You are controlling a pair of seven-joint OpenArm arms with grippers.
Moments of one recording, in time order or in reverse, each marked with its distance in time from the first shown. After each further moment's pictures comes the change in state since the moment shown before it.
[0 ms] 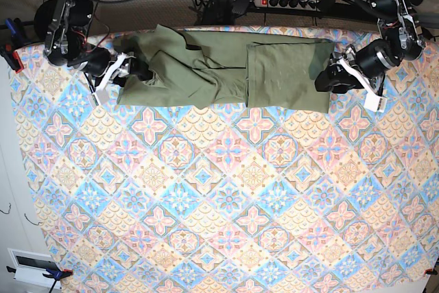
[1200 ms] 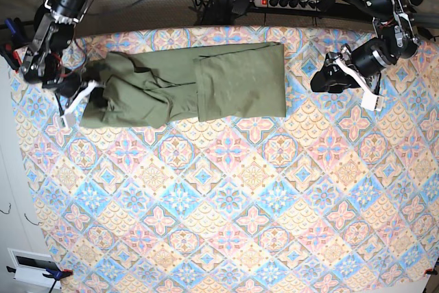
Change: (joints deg) left arm -0.3 2.5 -0.3 -0.1 0.0 0.0 0.0; right arm 12.0 3.2 10.6 -11.0 -9.1 0.1 -0.2
